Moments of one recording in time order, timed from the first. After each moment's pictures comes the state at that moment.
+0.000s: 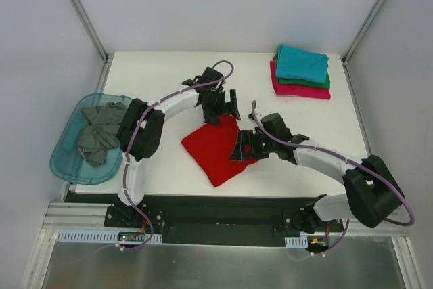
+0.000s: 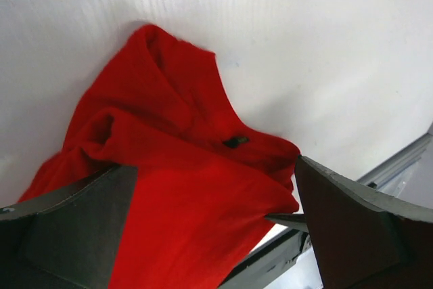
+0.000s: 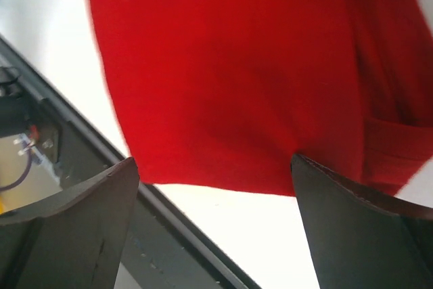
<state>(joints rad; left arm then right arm) -0.56 2.05 1.58 -0.55 0.38 -0.68 0.64 1.32 0.65 -0.12 -0.42 0.51</state>
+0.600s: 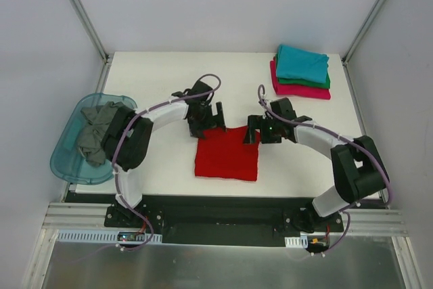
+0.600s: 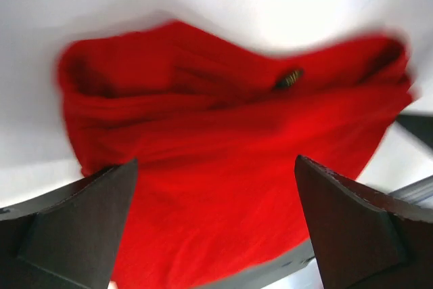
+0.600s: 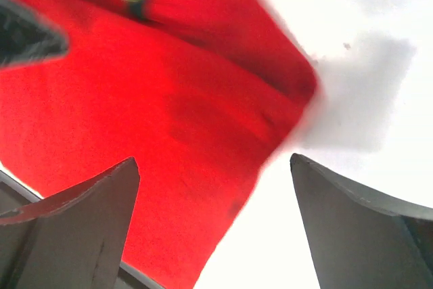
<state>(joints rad) -0.54 1.99 1.39 -0.51 0.29 -0.74 0.43 1.56 0.83 -0.25 -0.35 0.35</state>
